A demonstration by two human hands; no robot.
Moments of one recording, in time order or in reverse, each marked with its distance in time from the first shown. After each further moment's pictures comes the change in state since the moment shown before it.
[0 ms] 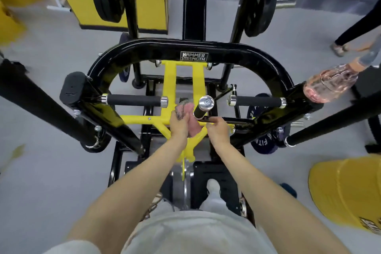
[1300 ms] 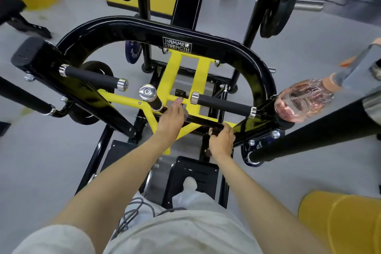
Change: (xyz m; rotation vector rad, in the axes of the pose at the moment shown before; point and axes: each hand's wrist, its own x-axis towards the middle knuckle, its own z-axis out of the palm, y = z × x) left_hand -0.013 -0.036 0.100 1.830 -0.080 0.533; right_hand 0.082 0.084 -0.125 -0.371 -0.021 -0.120
